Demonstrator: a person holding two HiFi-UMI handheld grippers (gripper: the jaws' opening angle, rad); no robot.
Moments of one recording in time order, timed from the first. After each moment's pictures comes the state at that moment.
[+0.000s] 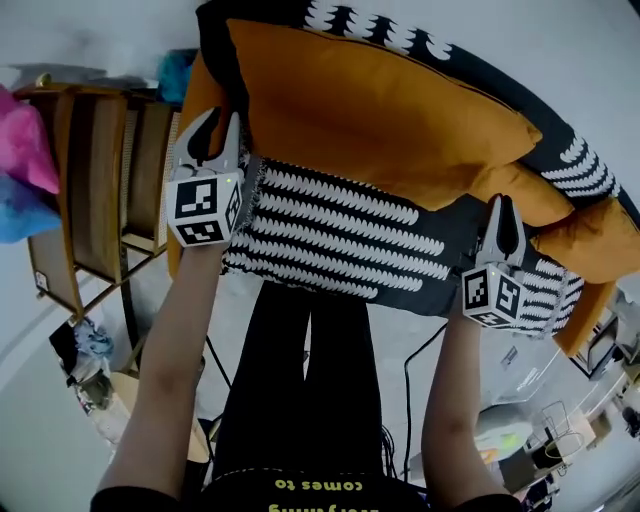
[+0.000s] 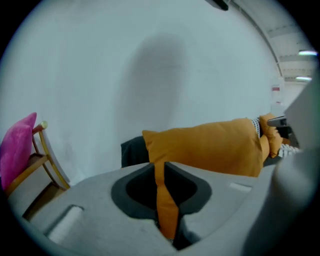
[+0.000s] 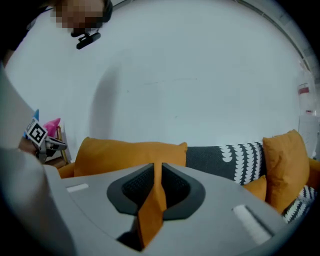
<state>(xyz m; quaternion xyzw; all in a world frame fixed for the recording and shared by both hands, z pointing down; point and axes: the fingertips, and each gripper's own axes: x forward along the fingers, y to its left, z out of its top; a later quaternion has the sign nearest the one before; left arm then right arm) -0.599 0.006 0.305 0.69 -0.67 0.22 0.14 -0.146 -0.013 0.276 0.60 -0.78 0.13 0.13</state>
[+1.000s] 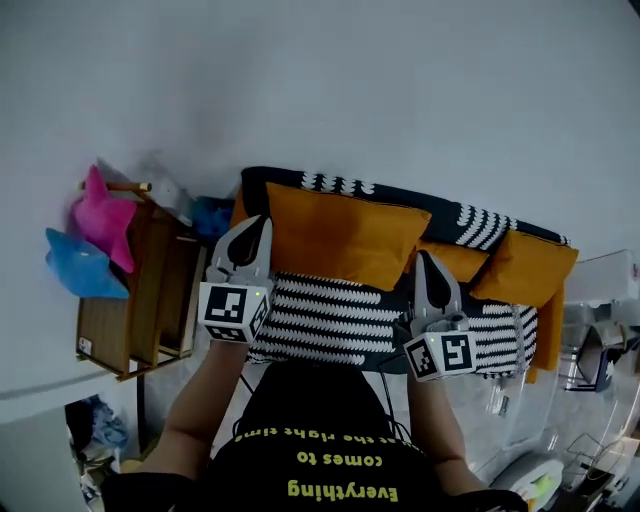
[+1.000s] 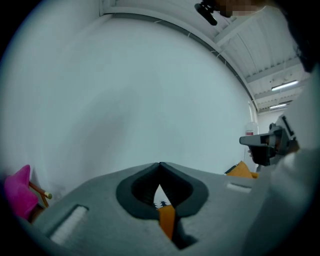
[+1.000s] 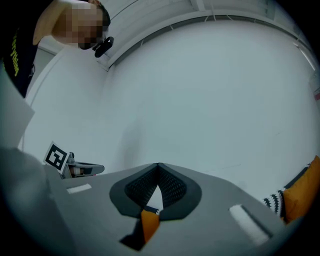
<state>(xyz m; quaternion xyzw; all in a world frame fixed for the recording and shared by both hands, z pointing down) -0.537 0.074 -0.061 0.80 -0.60 0.05 0.06 -0.290 0.087 -0.100 0.51 -0.86 0.07 -0.03</state>
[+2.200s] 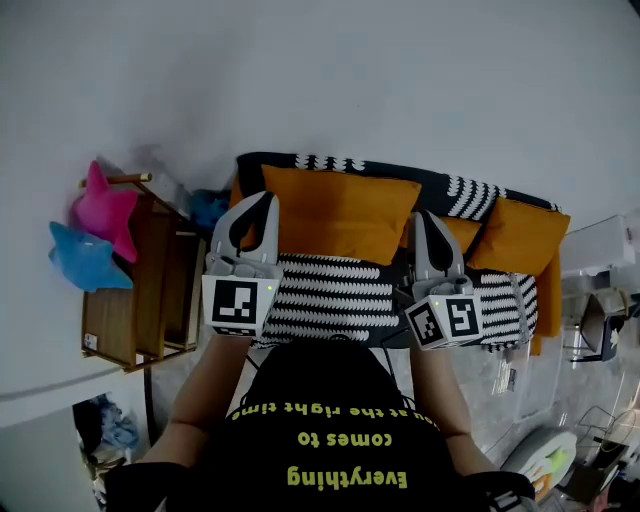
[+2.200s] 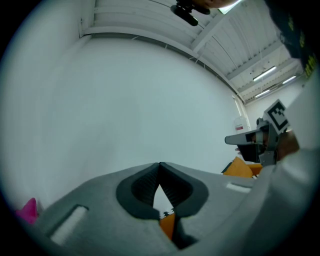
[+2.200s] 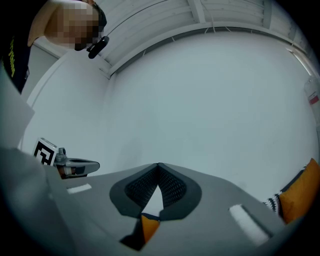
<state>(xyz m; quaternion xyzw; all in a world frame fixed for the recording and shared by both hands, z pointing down) -0.509 0.130 -0.138 0.81 -0.58 0.06 -0.06 -0.295 0.126 -0.149 0.52 -0.85 0.04 -0.07</state>
